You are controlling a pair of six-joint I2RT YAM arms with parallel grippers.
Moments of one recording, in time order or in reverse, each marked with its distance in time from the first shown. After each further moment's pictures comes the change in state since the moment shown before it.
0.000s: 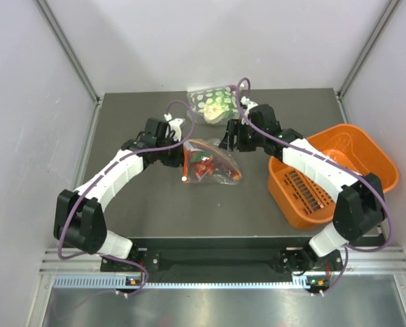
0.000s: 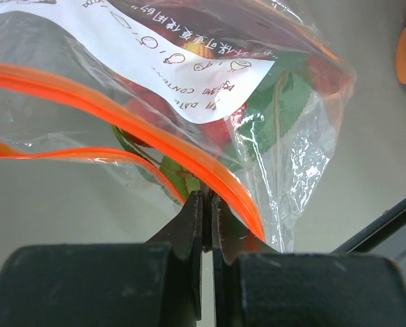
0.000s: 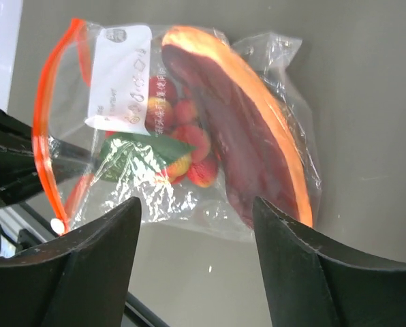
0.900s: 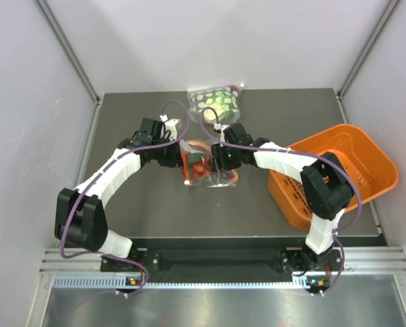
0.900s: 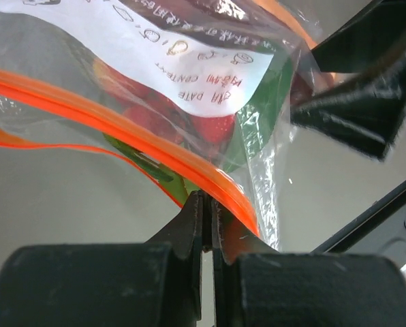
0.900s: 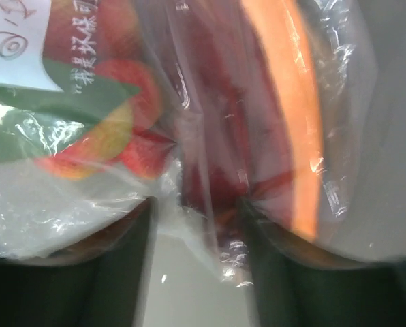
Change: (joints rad) left arm 0.063 0.013 -0.003 -0.026 0.077 0.006; right arm 0.113 0.258 -0.022 0.030 0.017 -0.150
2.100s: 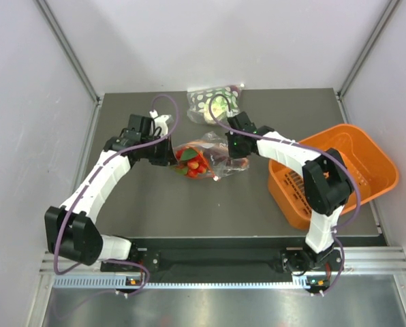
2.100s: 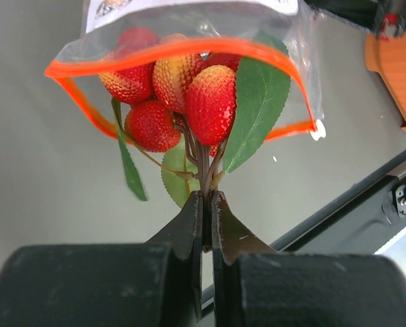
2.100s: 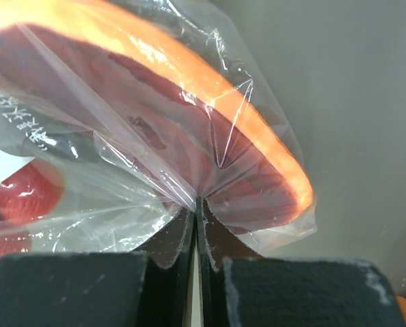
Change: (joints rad) left arm 0.046 -0.105 0.071 -0.170 0.017 0.011; right arm -0.073 0.048 0.145 -0.167 0.240 0.056
